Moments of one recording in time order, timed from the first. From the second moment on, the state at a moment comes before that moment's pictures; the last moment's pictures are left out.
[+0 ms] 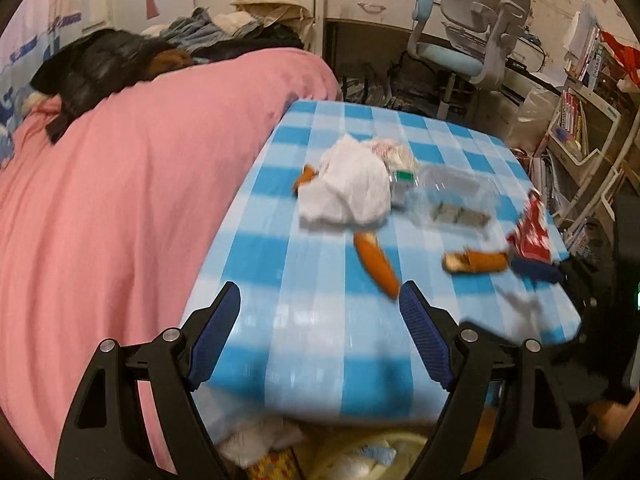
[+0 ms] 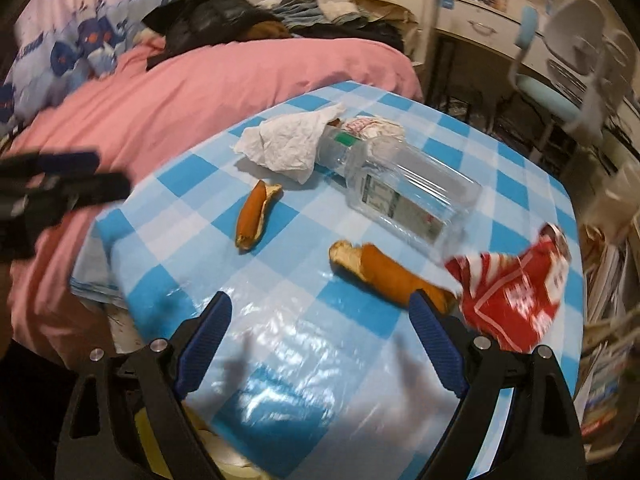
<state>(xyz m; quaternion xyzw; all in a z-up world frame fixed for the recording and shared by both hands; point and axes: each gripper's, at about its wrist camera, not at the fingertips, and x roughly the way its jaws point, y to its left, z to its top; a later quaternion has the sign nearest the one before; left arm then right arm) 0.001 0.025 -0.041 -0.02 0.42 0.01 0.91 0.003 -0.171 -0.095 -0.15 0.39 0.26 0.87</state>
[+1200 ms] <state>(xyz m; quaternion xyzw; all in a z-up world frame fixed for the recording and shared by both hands) 0.086 0.060 -0.019 -0.09 0.37 -0.06 0.92 0.058 -0.175 -0.114 -0.17 0.42 0.26 0.85</state>
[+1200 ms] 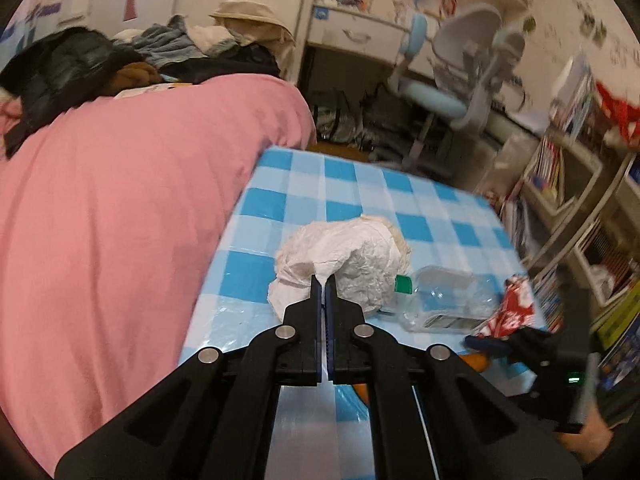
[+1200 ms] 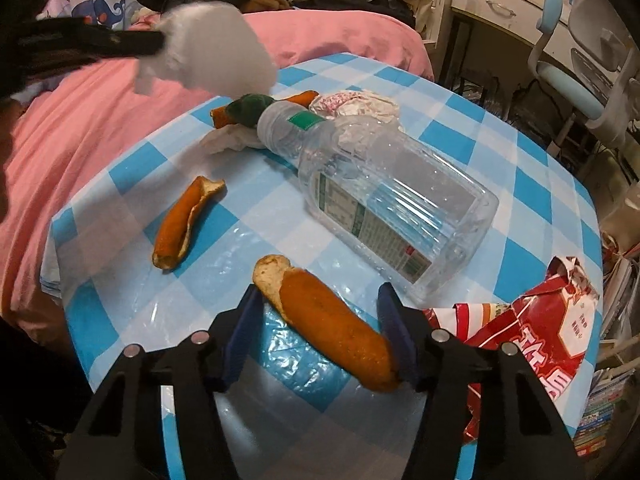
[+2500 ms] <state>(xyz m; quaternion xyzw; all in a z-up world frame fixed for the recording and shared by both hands) -0.070 0.070 -0.005 -0.12 0.35 -0.08 0.93 -0.069 -0.179 -0.079 0.09 0.42 0.39 0.82</state>
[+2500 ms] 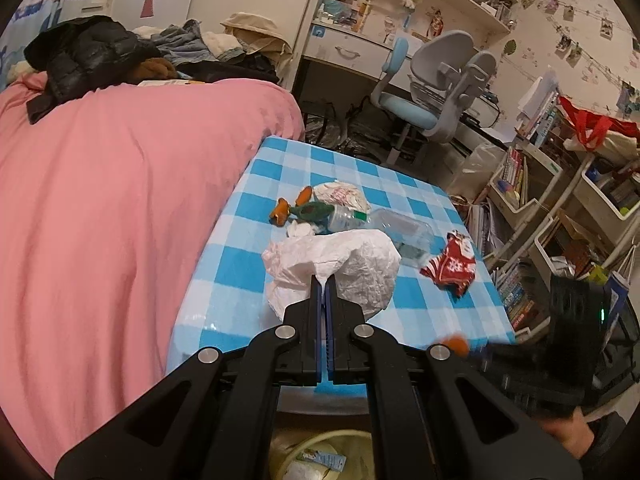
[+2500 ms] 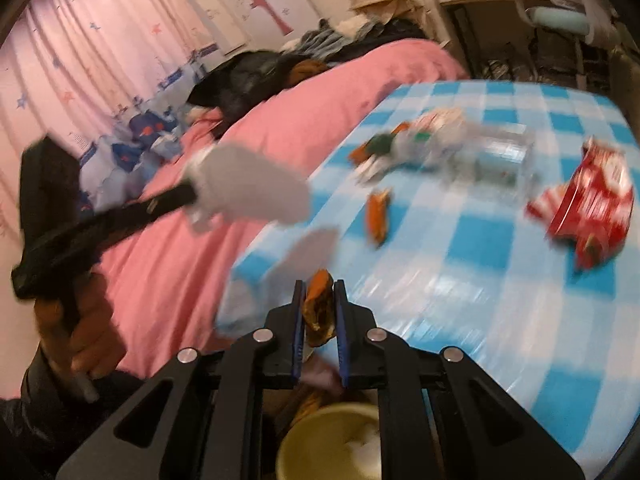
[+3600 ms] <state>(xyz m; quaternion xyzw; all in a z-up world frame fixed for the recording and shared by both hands) -0.187 0.010 -0.057 -0.07 0.43 -0.14 0.89 -0.136 -0.213 -0.104 0.09 0.38 0.23 0.89</state>
